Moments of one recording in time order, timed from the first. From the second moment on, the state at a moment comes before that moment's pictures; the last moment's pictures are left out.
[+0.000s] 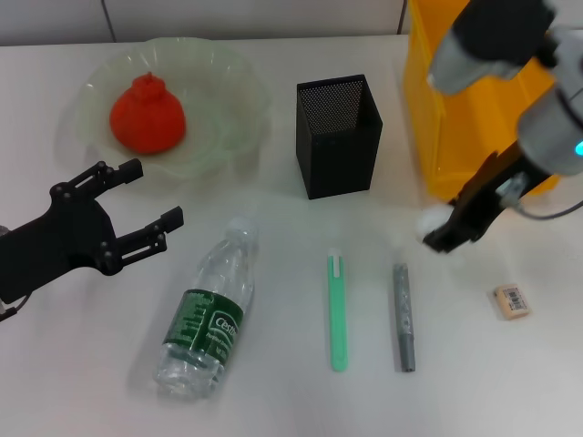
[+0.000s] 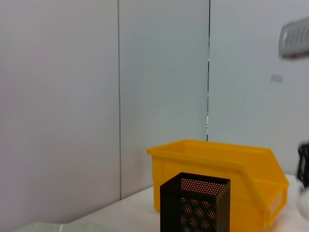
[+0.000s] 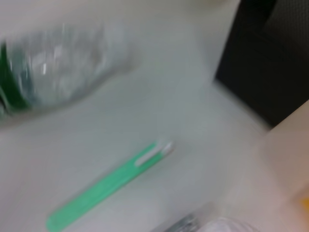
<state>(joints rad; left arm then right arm) -0.30 -2.07 0.72 0.48 1.65 1.54 -0.84 0.69 2.08 -1.42 -1.40 -2.62 -1.71 2.54</state>
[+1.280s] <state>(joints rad) -0.13 -2.08 1.25 1.24 1.67 1.30 -1.57 0.44 2.08 -1.08 -1.38 -2.11 -1.30 2.05</state>
